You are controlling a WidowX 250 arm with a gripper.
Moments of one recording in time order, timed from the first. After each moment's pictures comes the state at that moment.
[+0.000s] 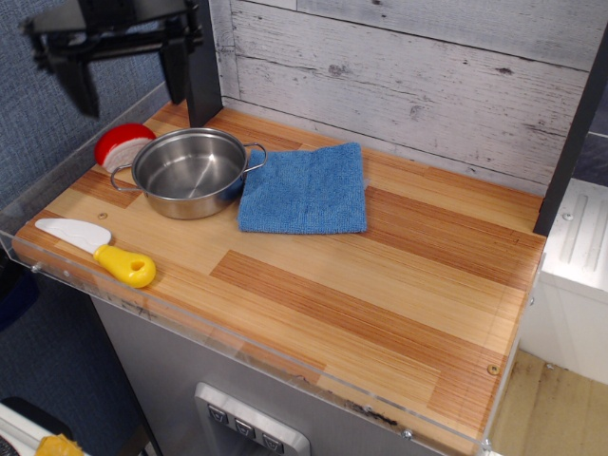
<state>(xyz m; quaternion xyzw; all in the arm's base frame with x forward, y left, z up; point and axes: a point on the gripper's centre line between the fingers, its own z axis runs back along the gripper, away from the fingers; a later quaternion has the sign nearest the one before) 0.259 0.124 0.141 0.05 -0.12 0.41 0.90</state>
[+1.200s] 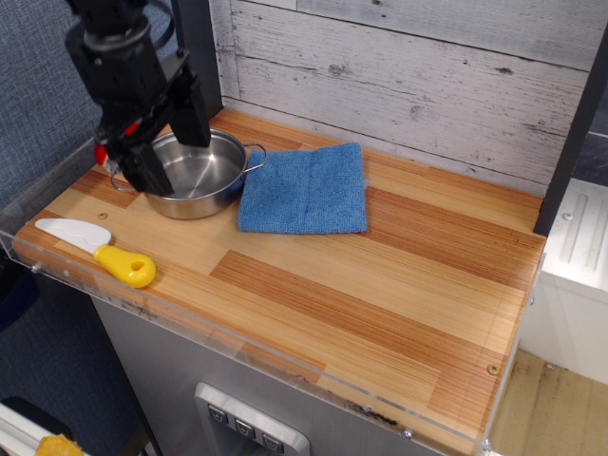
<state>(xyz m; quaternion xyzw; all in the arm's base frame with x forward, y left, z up) 0.269 0.118 0.075 -0.08 -0.03 0.74 0.67</state>
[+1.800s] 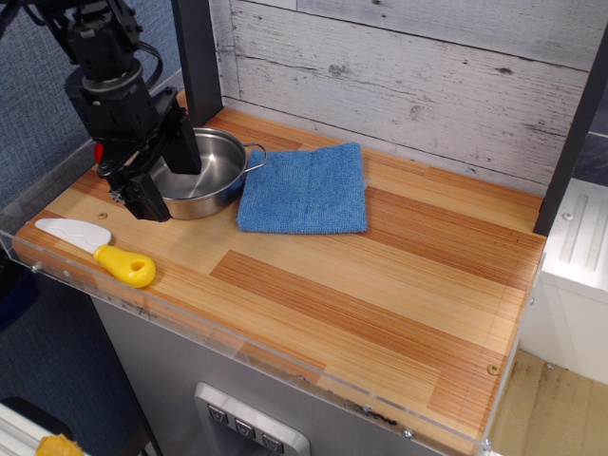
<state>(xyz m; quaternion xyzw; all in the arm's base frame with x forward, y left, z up) 0.275 0.135 0.041 -0.07 -0.02 0.76 0.64</state>
